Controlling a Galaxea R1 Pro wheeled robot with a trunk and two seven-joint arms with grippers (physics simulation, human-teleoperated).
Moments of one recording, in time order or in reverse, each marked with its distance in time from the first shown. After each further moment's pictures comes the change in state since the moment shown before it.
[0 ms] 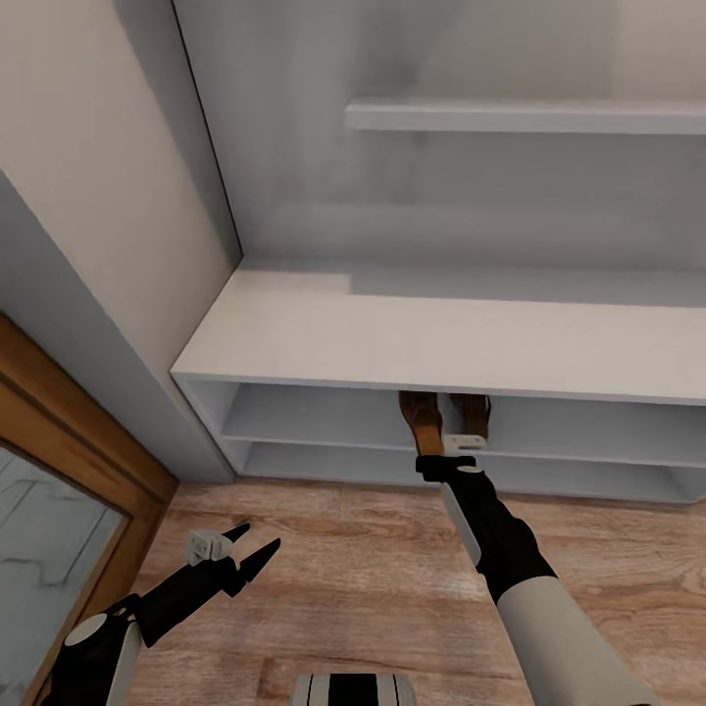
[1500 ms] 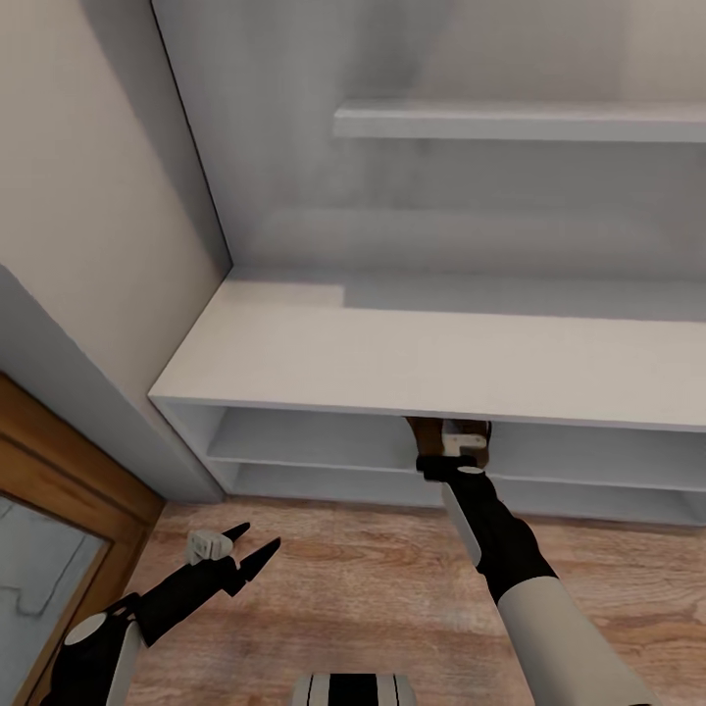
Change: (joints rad) left arm 0.000 0.000 -0.002 -0.006 -0.001 0.000 0.000; right arm 0.000 -0.002 0.000 0.003 -0.002 -0.017 0.000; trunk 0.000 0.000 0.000
